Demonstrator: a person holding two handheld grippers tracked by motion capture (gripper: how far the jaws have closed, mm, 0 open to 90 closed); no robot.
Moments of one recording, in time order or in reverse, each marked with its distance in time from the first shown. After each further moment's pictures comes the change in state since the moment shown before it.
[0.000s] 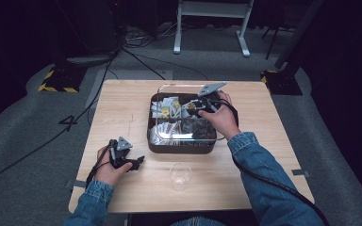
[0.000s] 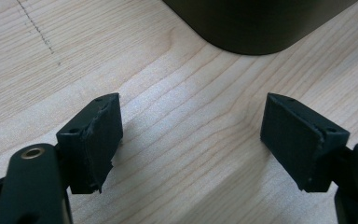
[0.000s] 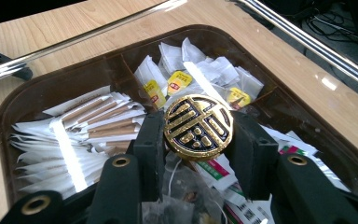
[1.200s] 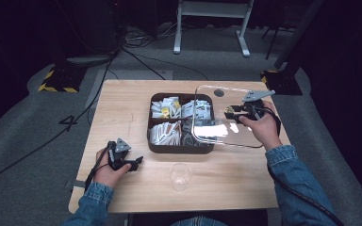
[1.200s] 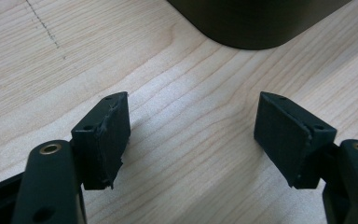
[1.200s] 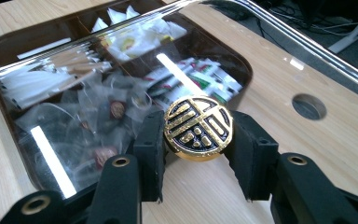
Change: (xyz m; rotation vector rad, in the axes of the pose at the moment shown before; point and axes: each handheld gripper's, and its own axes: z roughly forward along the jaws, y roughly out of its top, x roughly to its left) left arm -0.002 -0.005 -0.005 -0.012 0.011 -0.005; right arm -0.039 -0.080 -0.100 -0.029 -0.108 0.084
